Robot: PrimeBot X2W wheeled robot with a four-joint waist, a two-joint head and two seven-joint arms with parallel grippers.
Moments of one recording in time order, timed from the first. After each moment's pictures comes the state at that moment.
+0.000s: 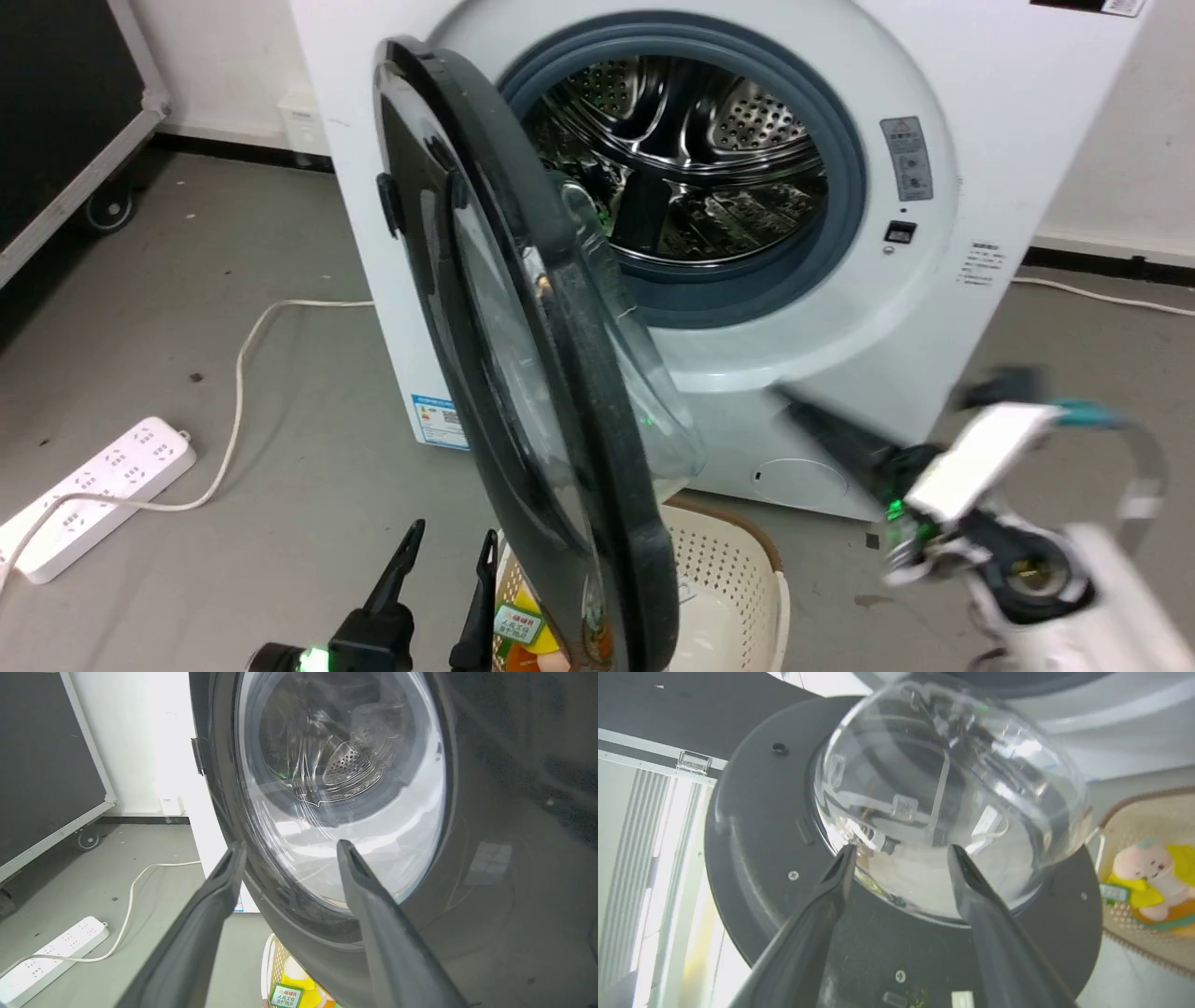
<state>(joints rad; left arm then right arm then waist) 0.06 0.08 -0.20 0.13 -0.06 0.01 -0.26 -0.38 -0.16 0.25 0.39 1.57 0.13 0.56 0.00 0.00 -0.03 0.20</state>
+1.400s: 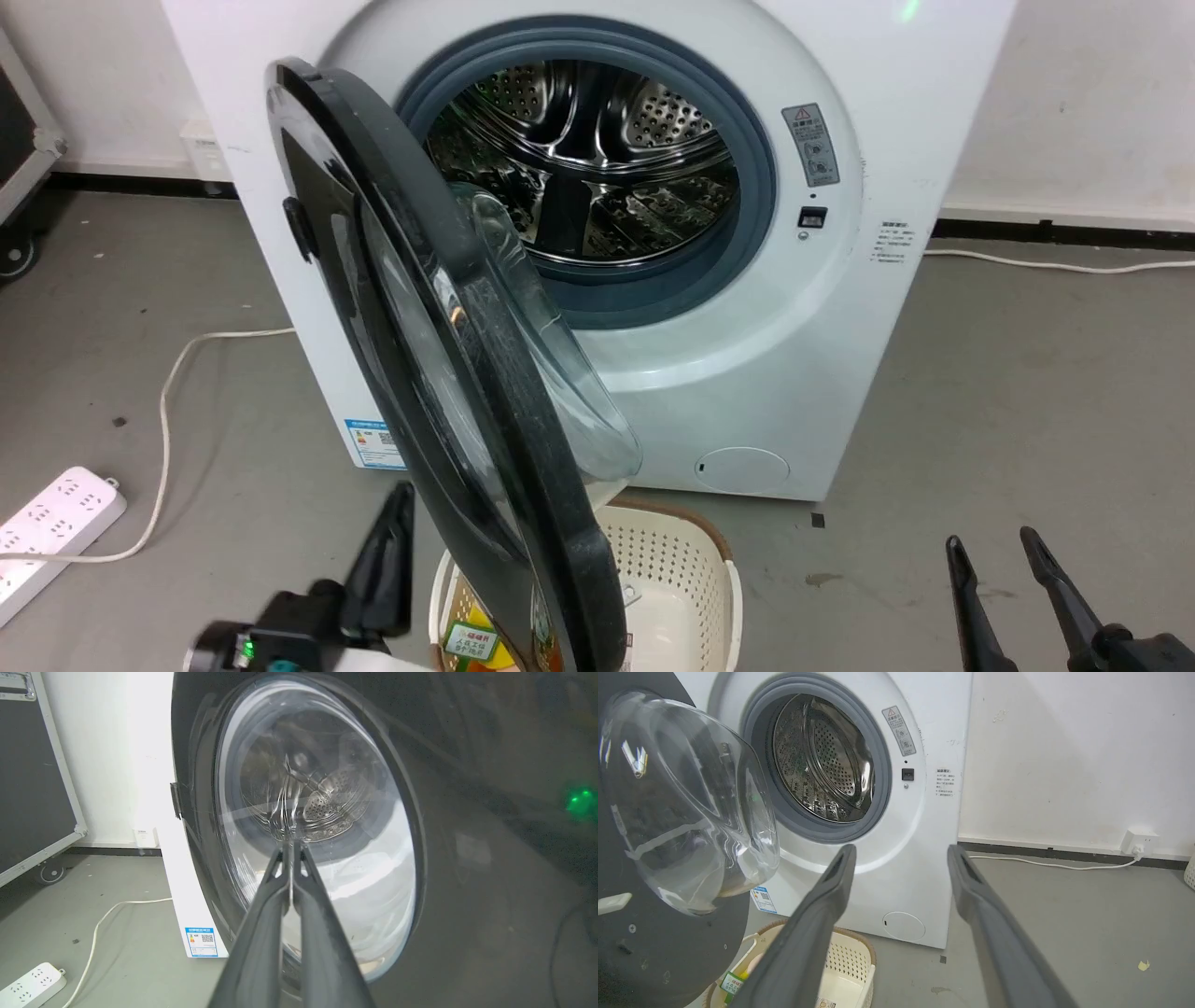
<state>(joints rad) 0.07 0.05 -0.08 0.02 -0.09 -0.05 -0.26 0.18 -0.06 -0.07 -0.03 0.10 0.13 -0.26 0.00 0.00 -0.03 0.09</state>
